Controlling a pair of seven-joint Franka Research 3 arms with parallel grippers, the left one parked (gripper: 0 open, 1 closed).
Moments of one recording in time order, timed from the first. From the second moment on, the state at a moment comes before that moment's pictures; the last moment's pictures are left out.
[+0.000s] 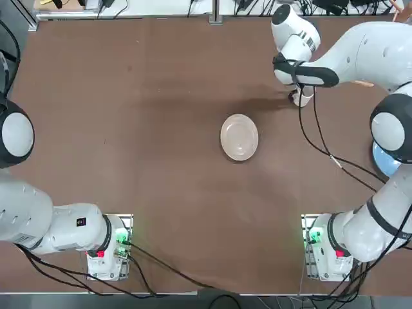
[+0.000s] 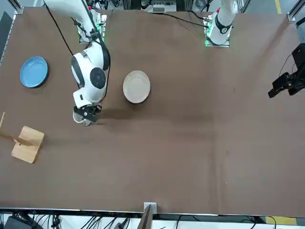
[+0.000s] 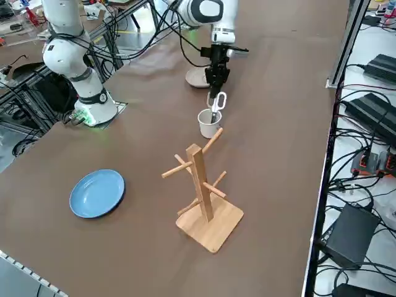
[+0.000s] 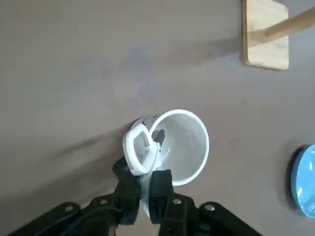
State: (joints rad) arm 0.38 0.34 0.03 -1.91 -0.54 2.00 0.99
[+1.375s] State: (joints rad) arm 0.18 0.14 -0.01 -1.71 -0.20 1.77 0.50
